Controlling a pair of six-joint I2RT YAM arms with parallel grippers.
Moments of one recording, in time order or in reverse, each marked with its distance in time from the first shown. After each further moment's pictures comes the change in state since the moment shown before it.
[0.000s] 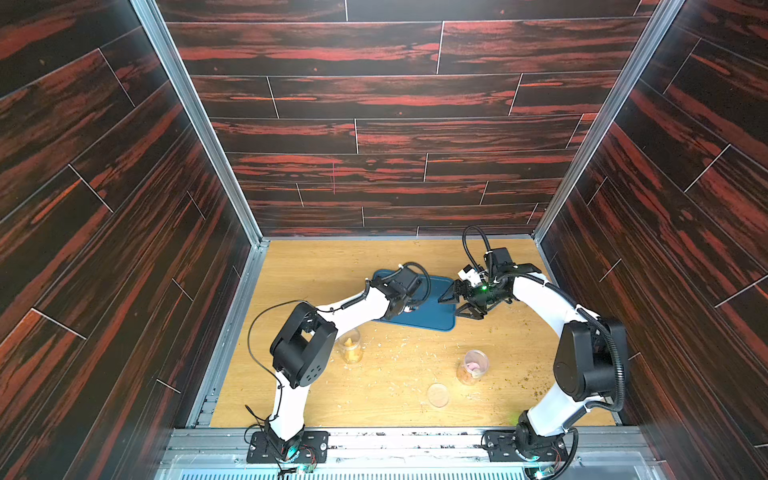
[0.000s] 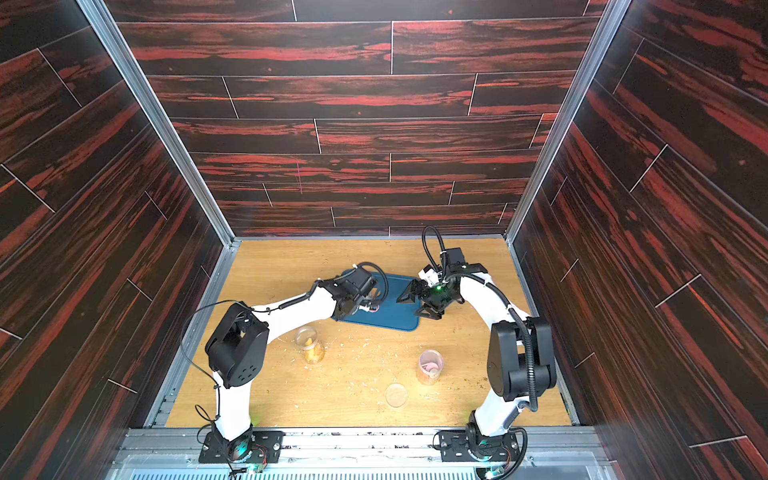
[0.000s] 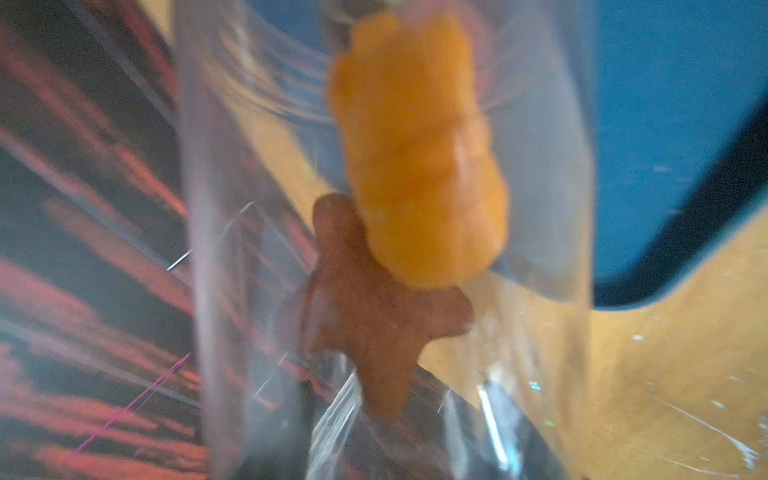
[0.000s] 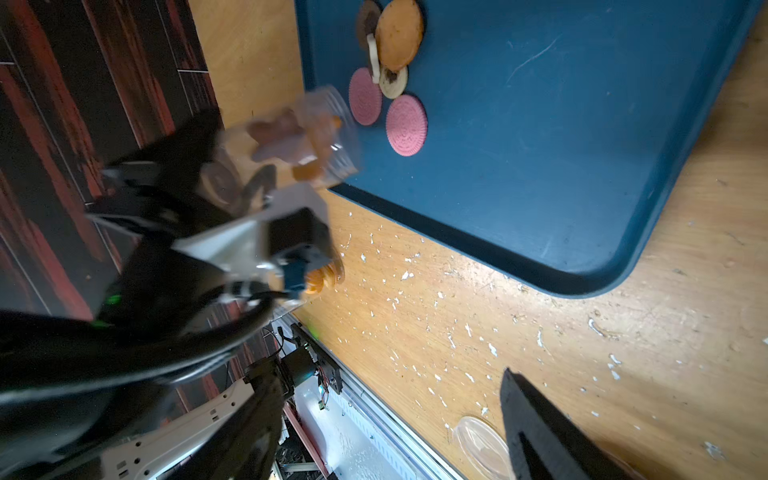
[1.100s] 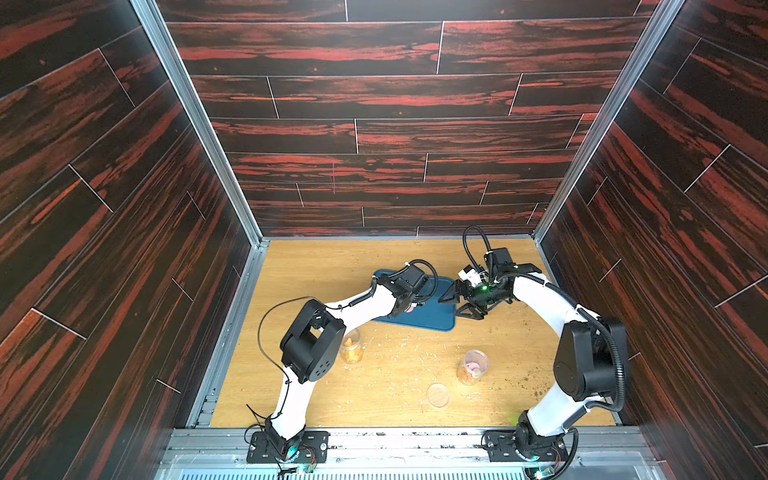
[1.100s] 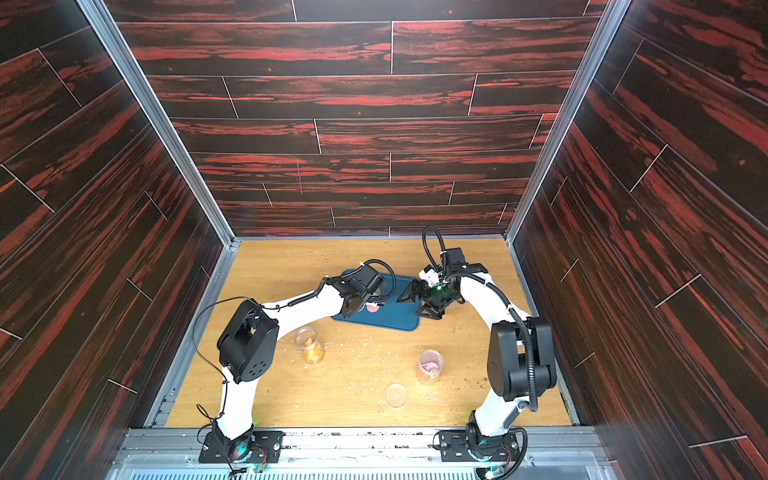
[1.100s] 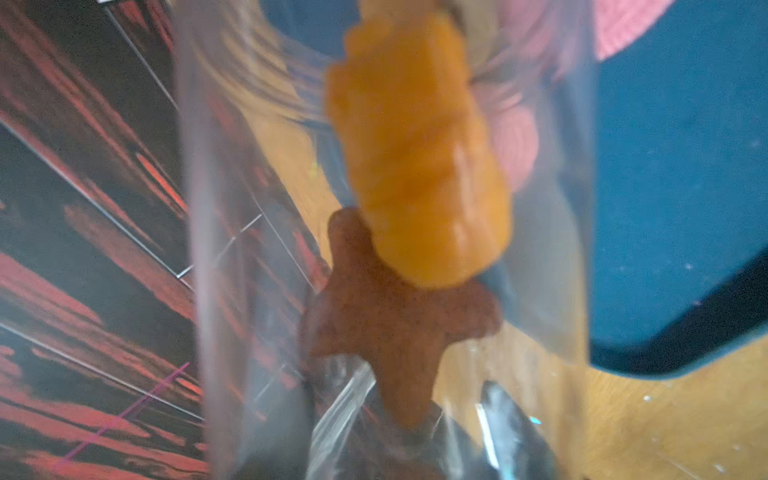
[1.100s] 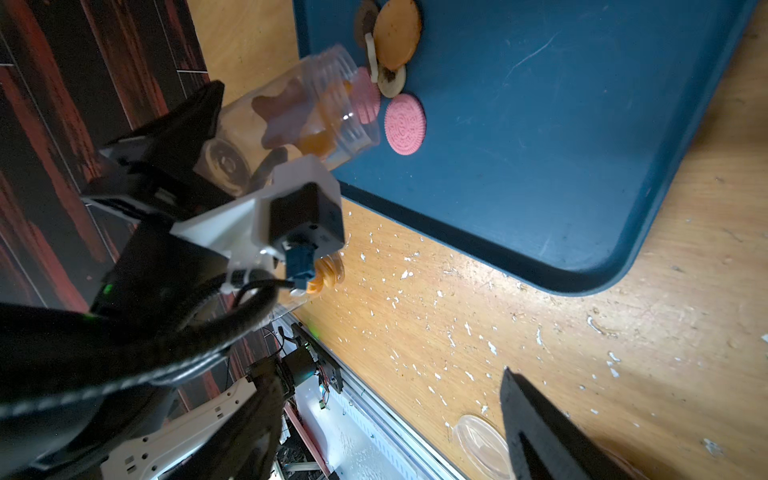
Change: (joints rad) left arm -0.013 0.049 0.077 0.016 0.010 -0.065; right arm -0.002 0.000 0.001 -0.008 0.002 0.000
